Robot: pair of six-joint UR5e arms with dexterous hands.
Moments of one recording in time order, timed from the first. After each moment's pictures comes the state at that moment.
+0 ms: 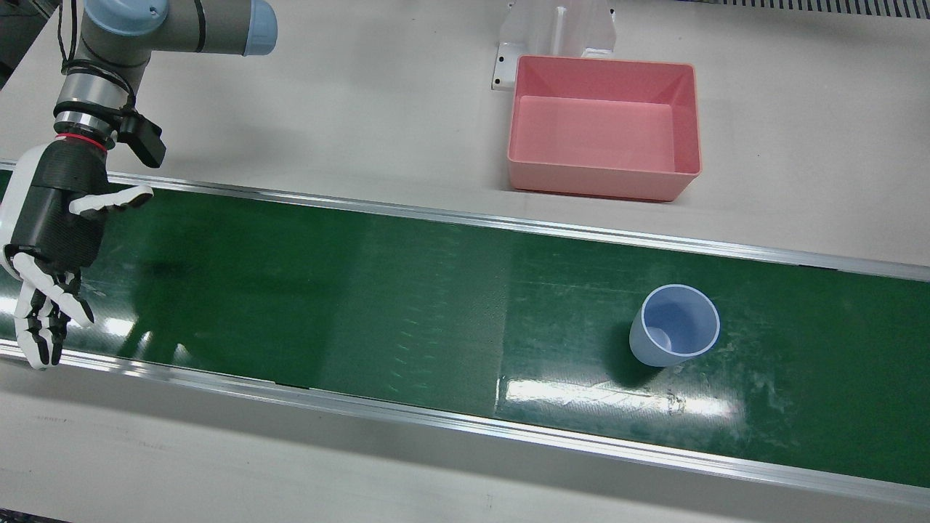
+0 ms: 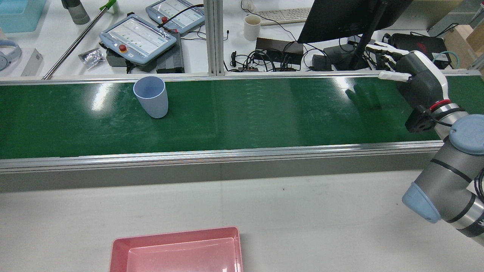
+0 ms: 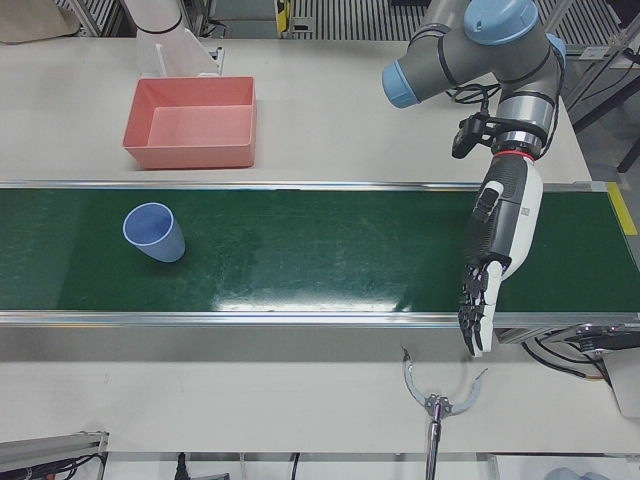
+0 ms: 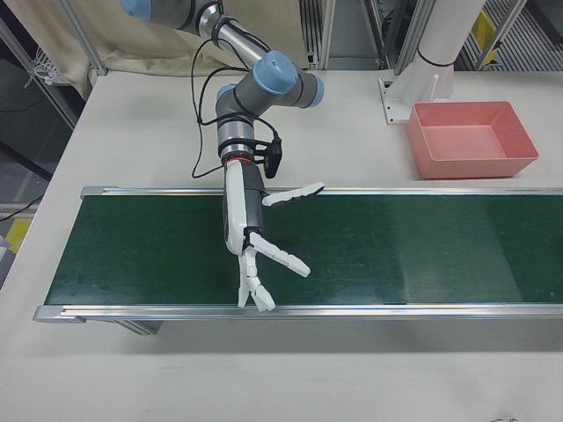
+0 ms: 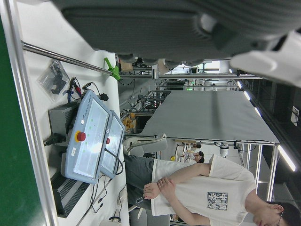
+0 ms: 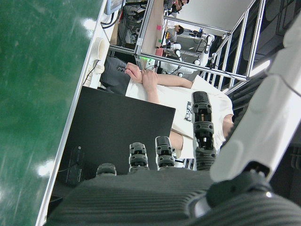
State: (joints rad) left arm -1.41 -1.78 -1.72 0.31 1.79 0.00; right arm 0.97 -1.40 1.87 -3.54 -1.07 -0.25
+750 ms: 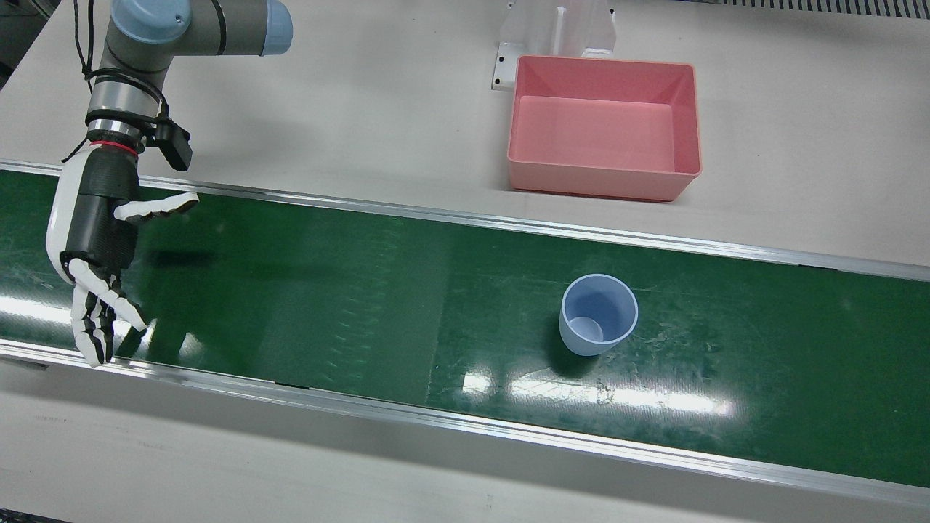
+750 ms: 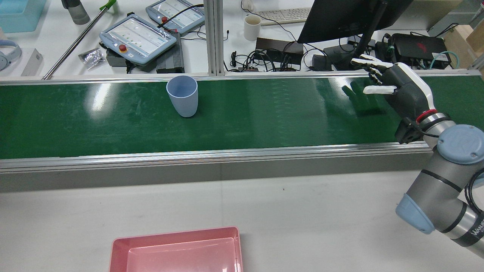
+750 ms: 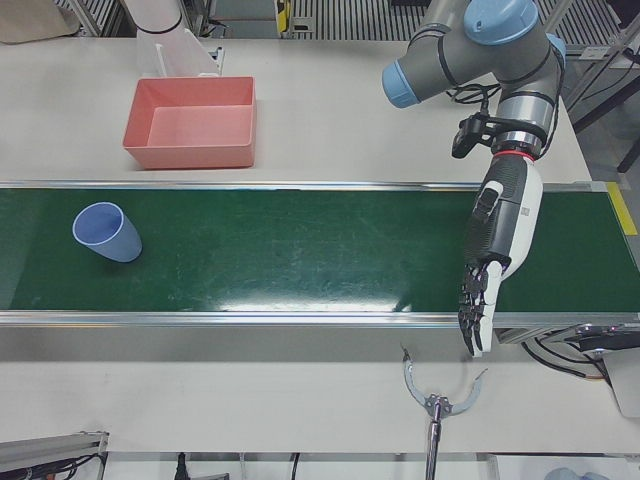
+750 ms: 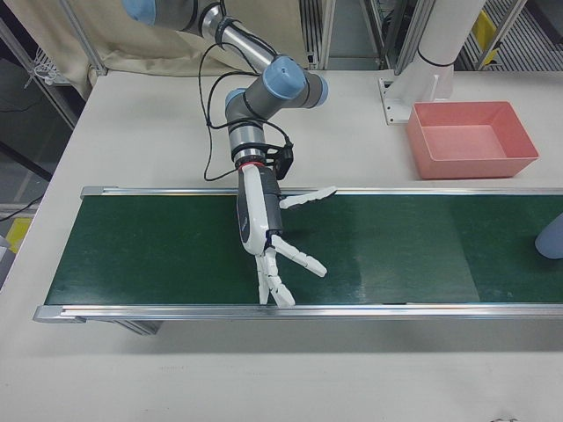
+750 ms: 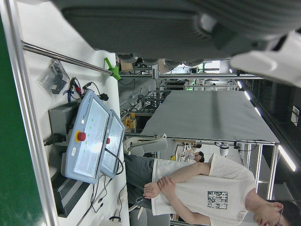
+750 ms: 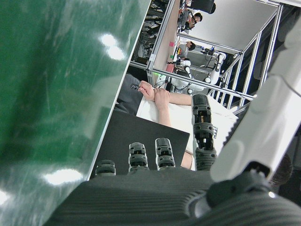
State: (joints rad) left arm -1.41 -1.78 -1.72 0.31 1.79 0.00; right arm 0.90 -1.40 1.87 -3.54 -1.07 -0.31
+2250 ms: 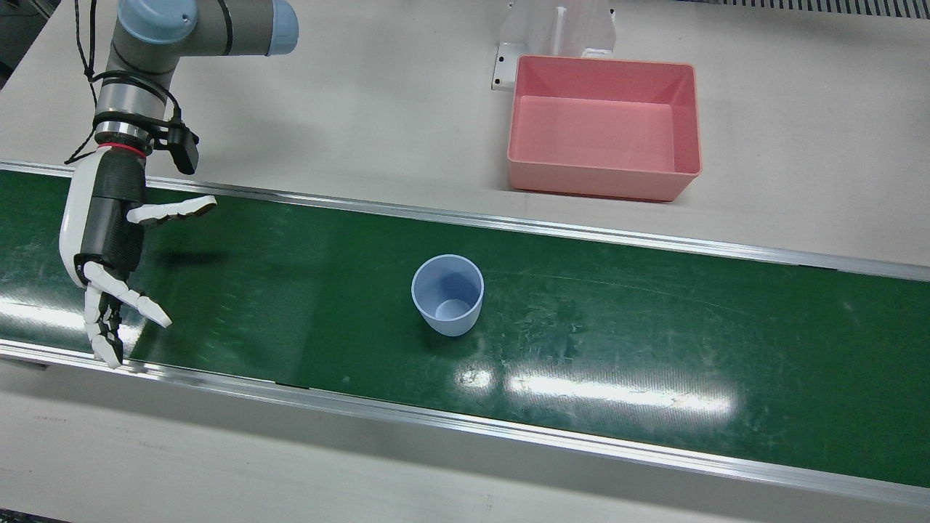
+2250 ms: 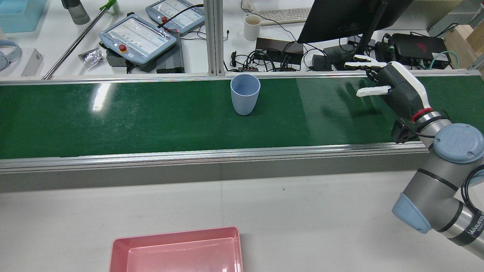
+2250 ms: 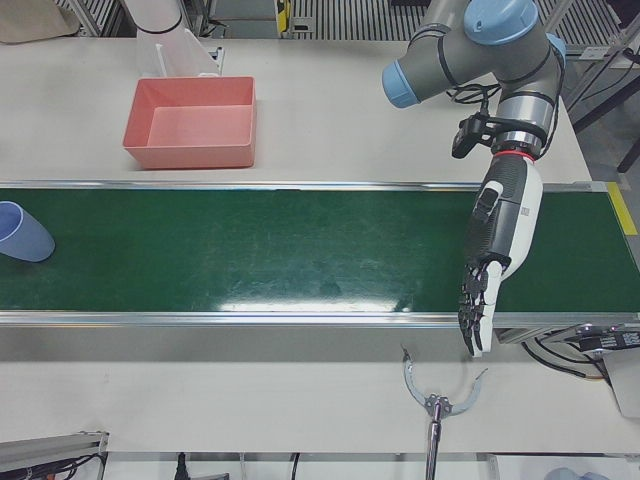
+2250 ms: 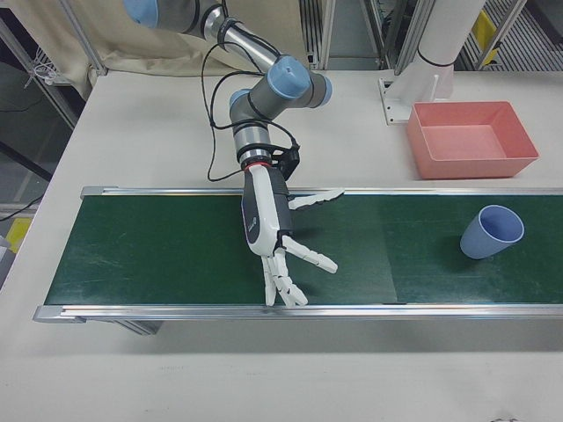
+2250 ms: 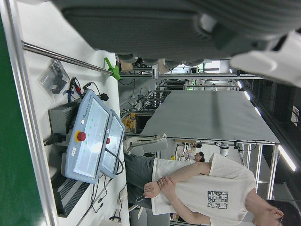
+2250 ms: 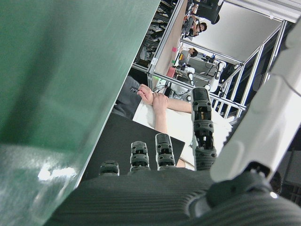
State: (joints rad) left arm -1.41 -1.78 -1.72 0.31 1.79 0.00; right arm 0.90 -1.38 1.87 -3.54 -1.08 -0.40
